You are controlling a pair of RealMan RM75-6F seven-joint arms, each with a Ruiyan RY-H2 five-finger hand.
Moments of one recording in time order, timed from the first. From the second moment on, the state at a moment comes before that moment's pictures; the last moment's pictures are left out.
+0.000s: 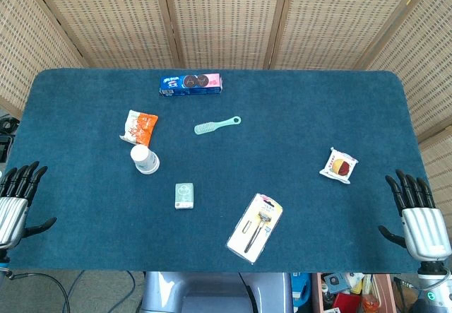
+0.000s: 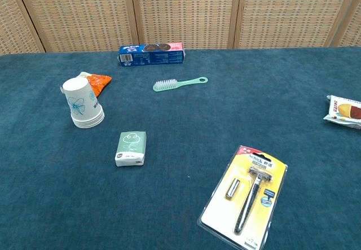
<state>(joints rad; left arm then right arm) -0.11 -1.14 -0.03 -1.57 1.54 1.49 0.05 0.07 -1.14 0.06 -1.59 -1.55 1.53 -0.11</state>
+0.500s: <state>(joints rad) -0.17 -1.14 -0.06 -1.57 1.53 1.43 0.07 0.07 -1.12 0.07 -1.61 -1.53 1.53 -0.11</state>
